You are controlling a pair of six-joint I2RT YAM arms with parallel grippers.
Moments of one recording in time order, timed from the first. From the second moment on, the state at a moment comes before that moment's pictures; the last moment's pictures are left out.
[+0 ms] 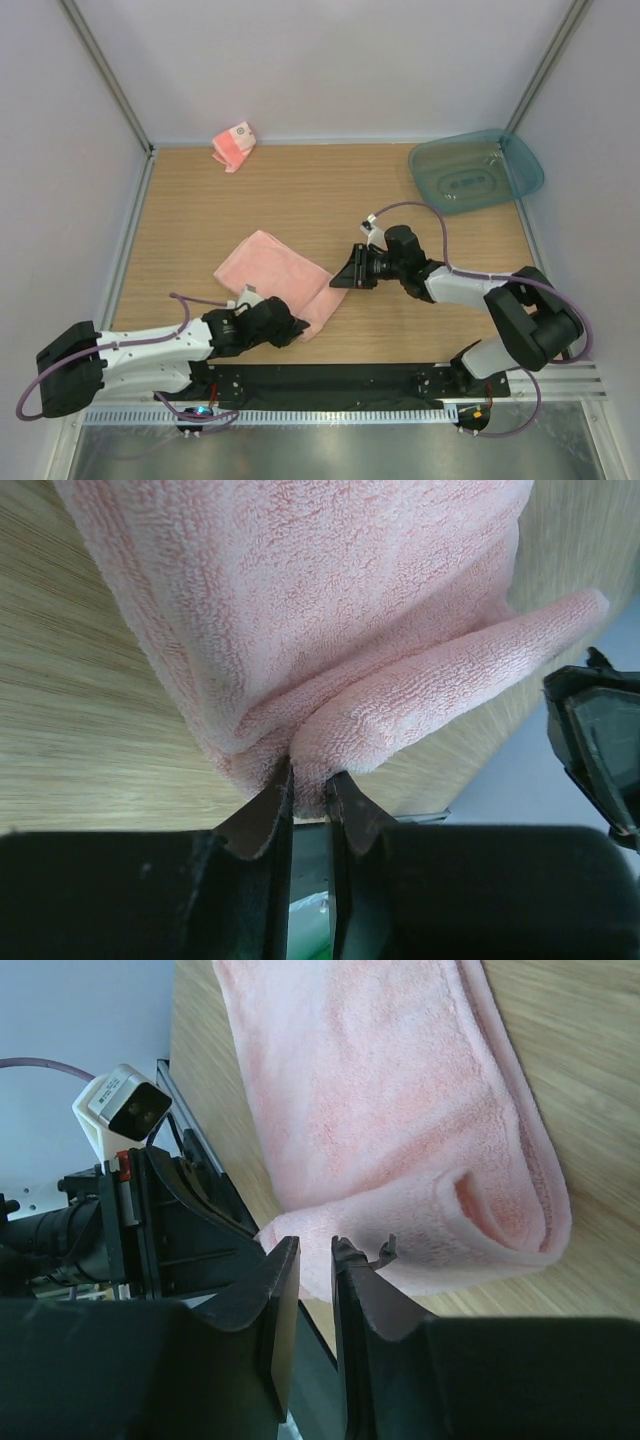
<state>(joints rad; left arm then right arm) -1.12 1.01 0.38 -0.28 -0.28 -1.92 0.57 1.45 0.57 0.34 -0.63 0.78</state>
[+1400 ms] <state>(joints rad) -1.19 1.47 0.98 -0.71 -0.60 -0.92 0.59 1.75 0.64 0.47 -0.65 0.73</state>
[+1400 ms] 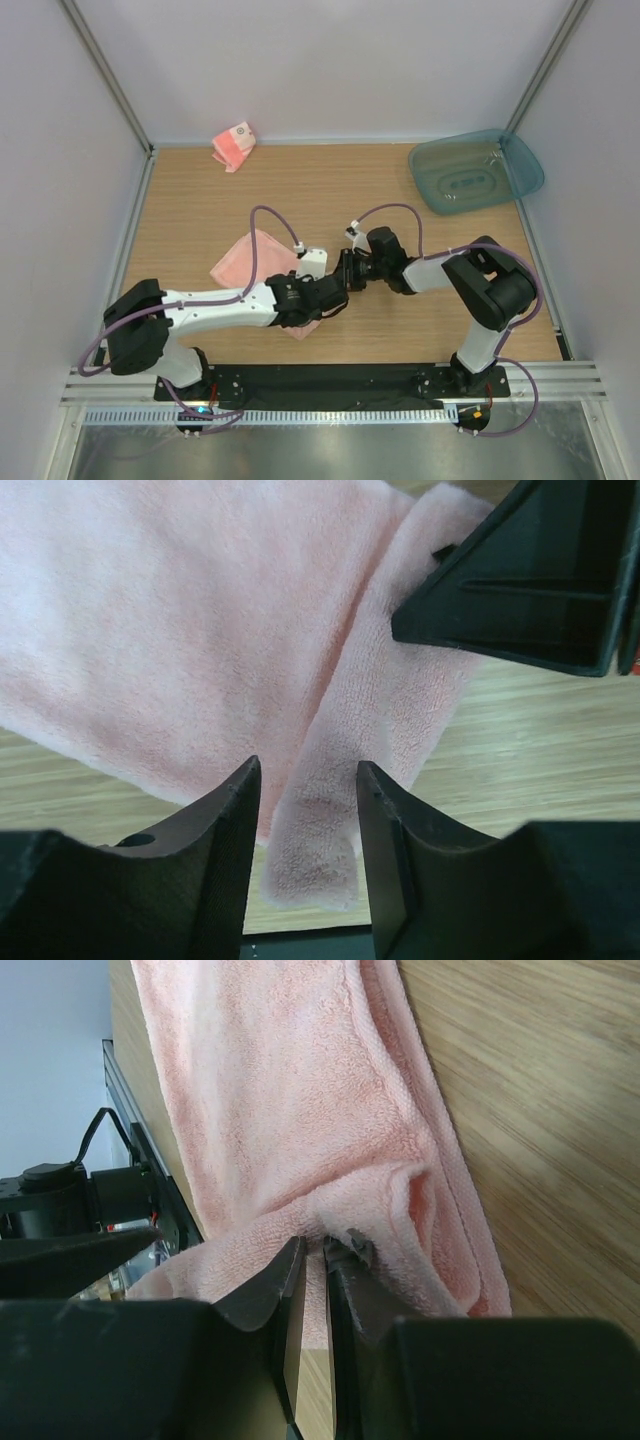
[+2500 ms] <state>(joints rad) -1.13 1.39 0.61 -0.19 -0.41 -1.21 0.58 1.26 0.60 0.17 -0.47 0.68</state>
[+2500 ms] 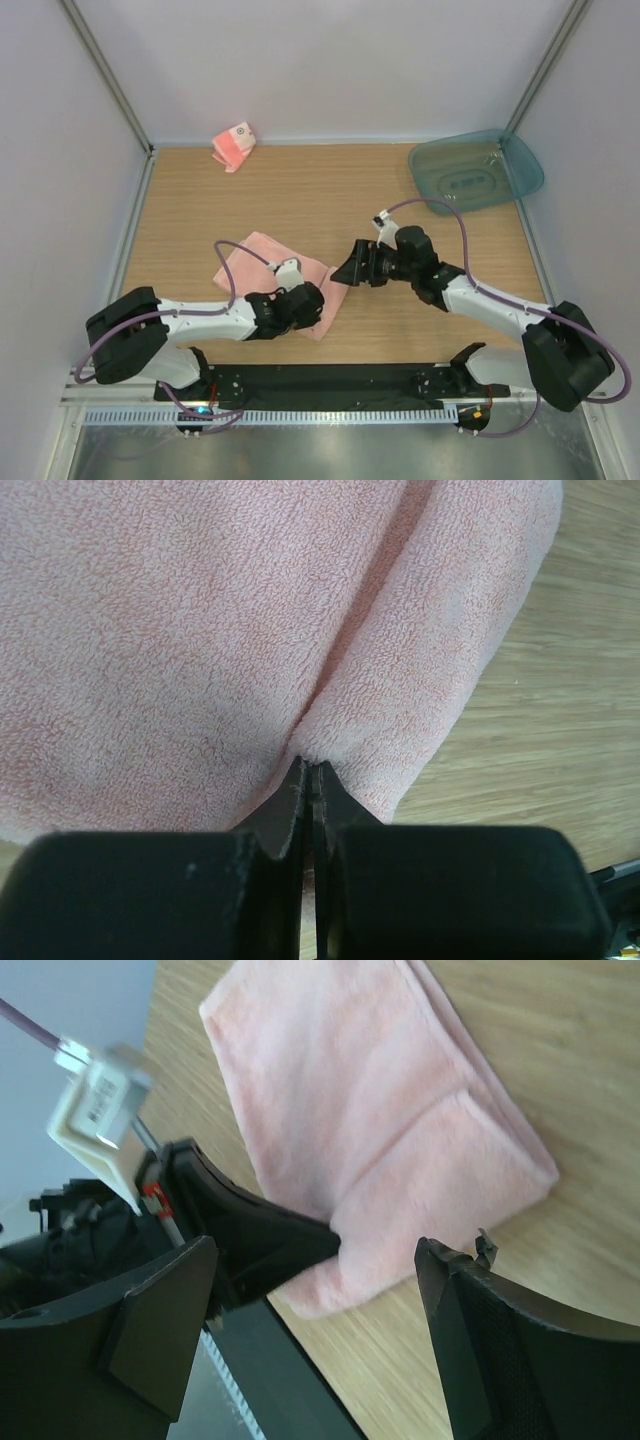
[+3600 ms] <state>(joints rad) -1.02 1.53 0.60 0.12 -0.16 -1.25 0.57 1.54 0.39 0.56 -0.34 0.88</state>
